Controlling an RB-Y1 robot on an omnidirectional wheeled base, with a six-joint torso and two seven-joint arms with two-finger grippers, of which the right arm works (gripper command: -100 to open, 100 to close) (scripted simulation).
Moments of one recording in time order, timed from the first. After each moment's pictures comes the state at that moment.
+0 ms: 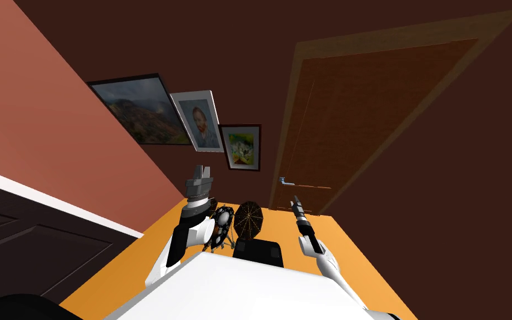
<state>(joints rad) -0.10 -0.24 0.03 -0.69 -0.12 -0.84 -0.18</state>
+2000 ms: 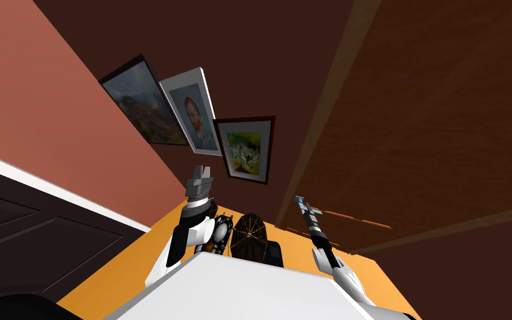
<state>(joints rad) -0.12 -0.34 -0.01 -0.45 -0.17 -0.96 -0.26</state>
